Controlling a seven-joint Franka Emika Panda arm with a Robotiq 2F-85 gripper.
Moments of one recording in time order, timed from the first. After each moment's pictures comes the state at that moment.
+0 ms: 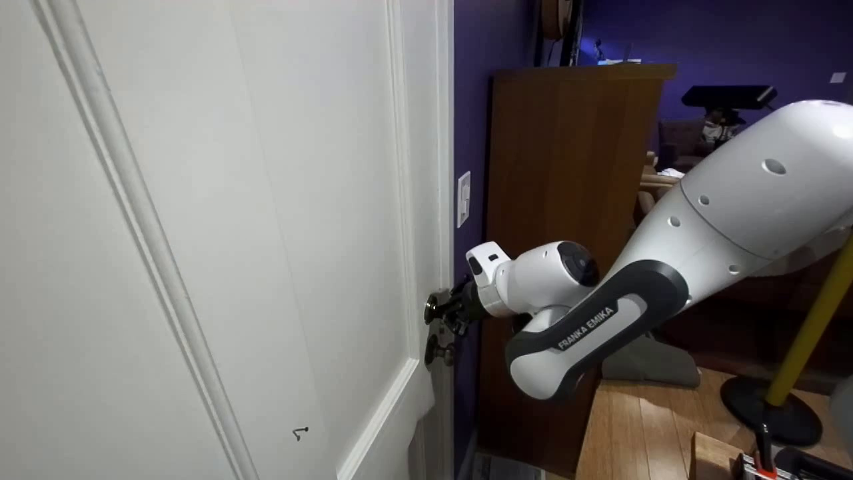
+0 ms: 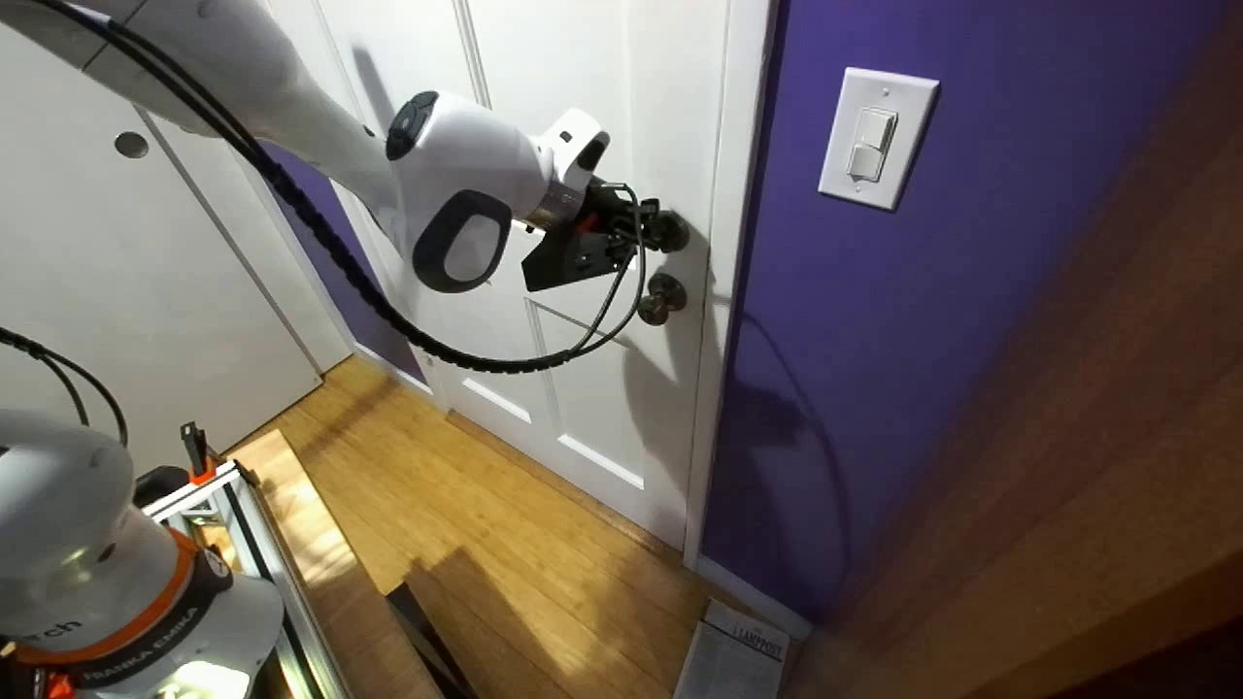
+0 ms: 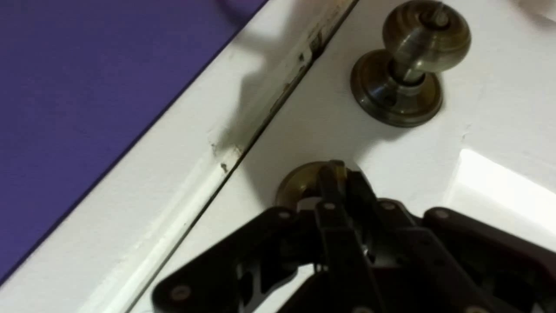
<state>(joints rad) 0.68 0.17 -0.71 -2.46 0.13 3.48 -0.67</state>
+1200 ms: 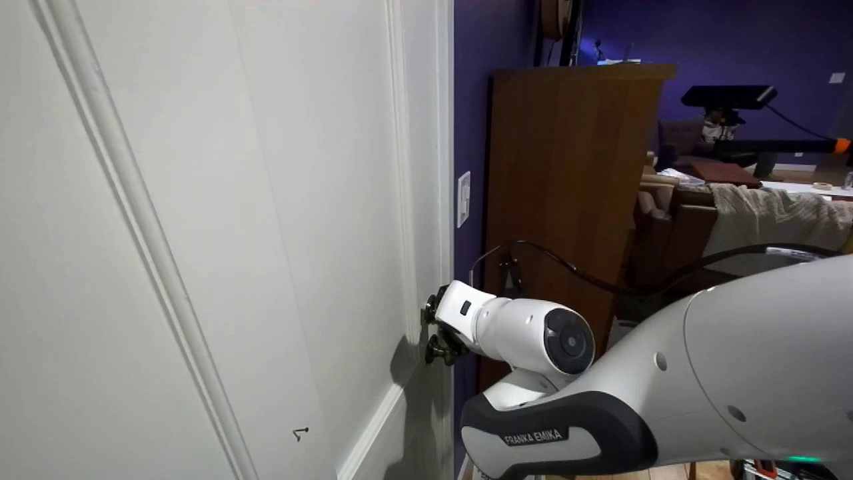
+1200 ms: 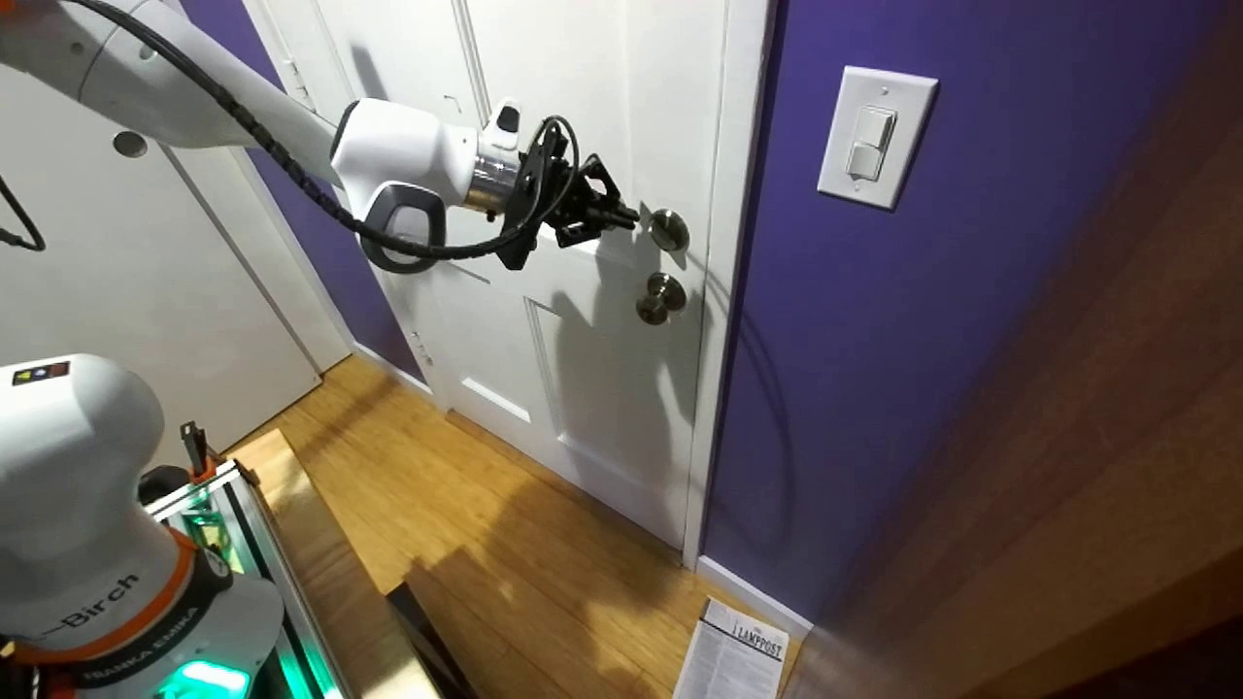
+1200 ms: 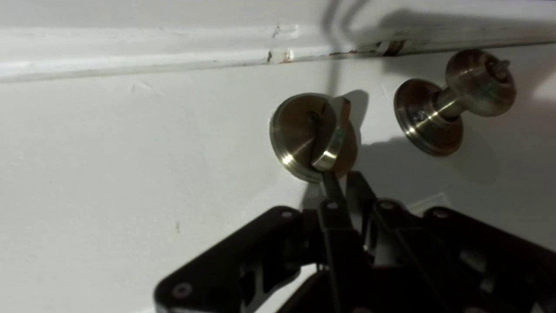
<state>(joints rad) 1.42 0.56 -1.21 -2.44 0.75 3.51 -1.42</state>
